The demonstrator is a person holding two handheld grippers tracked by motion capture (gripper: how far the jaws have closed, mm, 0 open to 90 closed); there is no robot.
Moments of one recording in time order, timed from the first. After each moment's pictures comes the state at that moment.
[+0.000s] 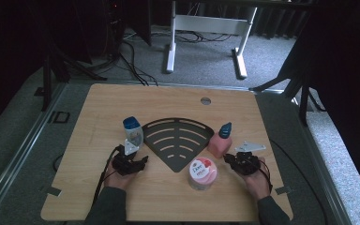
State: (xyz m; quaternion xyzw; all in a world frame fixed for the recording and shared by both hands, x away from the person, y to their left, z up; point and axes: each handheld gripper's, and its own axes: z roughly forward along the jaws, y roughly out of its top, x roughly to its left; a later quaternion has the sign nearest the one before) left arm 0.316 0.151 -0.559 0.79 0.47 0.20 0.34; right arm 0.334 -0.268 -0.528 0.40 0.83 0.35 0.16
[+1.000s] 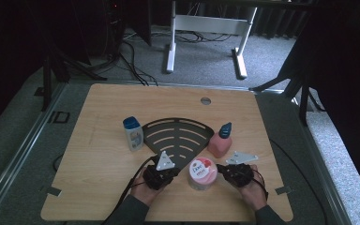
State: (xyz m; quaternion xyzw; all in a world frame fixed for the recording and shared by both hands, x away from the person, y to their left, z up) left arm 0.271 0.049 -0.521 0.85 0.31 0.11 0.41; right arm 0.298 -0.240 -0.522 0.33 0.86 0.36 0.15
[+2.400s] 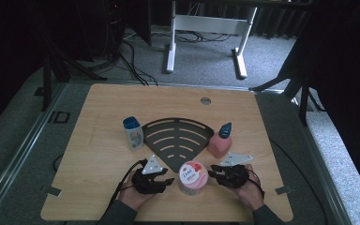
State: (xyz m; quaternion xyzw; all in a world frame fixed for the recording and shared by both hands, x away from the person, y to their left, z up) left arm 0.261 0.088 -0.530 0.85 0.30 0.10 0.43; right arm 0.296 -0.227 -0.522 0.29 0.87 0.38 0.12
